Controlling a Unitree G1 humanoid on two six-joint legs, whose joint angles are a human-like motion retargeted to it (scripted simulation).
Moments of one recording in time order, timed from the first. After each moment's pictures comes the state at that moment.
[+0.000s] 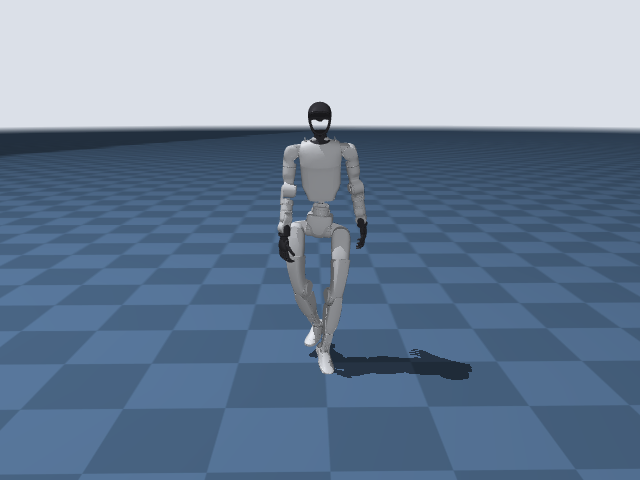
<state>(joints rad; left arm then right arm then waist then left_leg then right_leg) 0.09 0.14 0.35 1.58 0.54 0.12 -0.03 -0.23 -0.10 0.05 1.32 -0.53 0.17 0.16 0.07 0.11 0.08 -0.24 0.09 0.39 0.24 0.31 0.13 -0.04 0.10 -0.38 0.51 -0.28 -0.11</state>
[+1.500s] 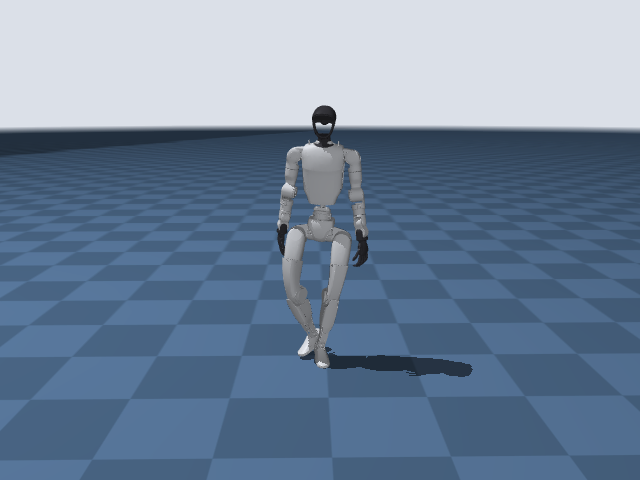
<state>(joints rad) -0.14 0.14 0.16 1.37 0.60 0.12 -0.12 -0.05 -0.13 -0.07 1.56 -0.42 0.15 0.08 0.01 0.04 0.06 -0.09 -0.02 0.33 0.18 -0.04 0.20 -0.13 -0.07 -0.53 0.60 -0.16 0.13</state>
